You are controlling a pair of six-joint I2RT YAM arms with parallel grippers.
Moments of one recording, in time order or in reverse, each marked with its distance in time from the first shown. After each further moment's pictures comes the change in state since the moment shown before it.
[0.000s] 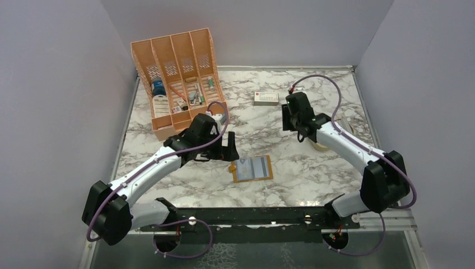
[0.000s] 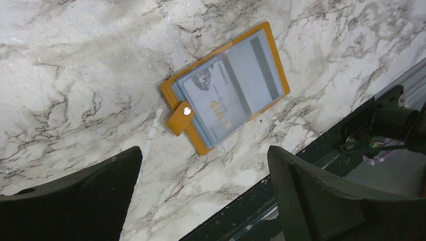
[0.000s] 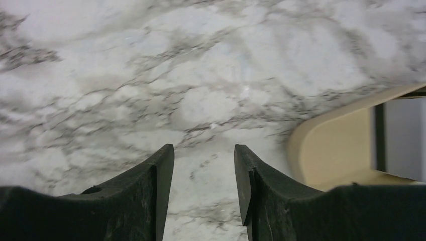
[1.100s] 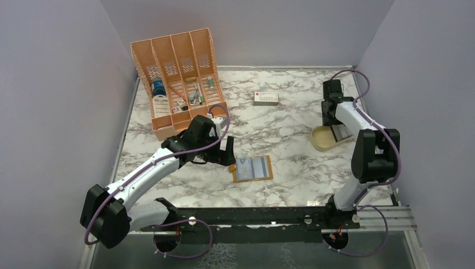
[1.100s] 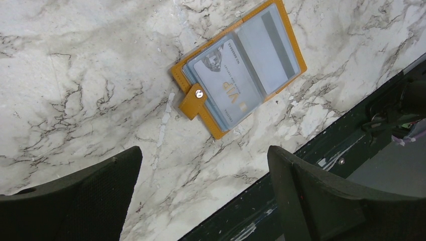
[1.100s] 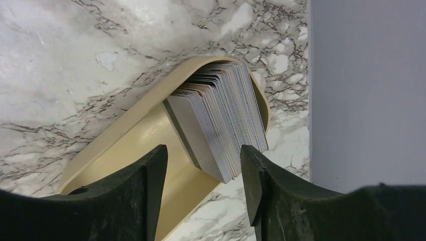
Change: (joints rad) left arm 0.000 -0.037 0.002 -0.089 0.002 0.124; right arm -0.486 0.276 0.209 -0.203 0.204 -0.288
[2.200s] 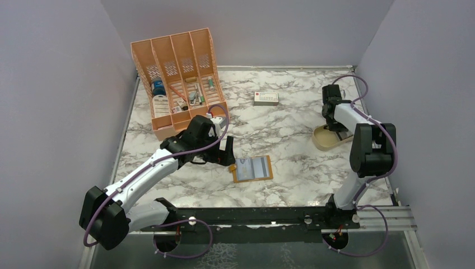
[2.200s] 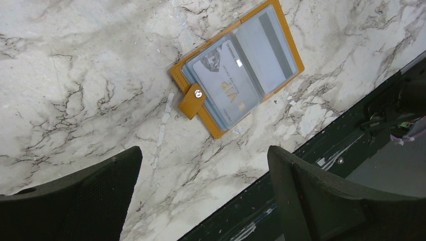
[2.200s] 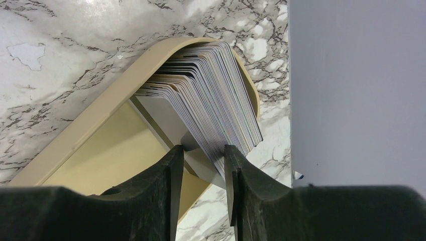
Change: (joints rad) left arm 0.000 -0.015 0.000 -0.006 0.000 0.003; right arm -0.033 0.076 -0.043 0.032 0.124 -0.019
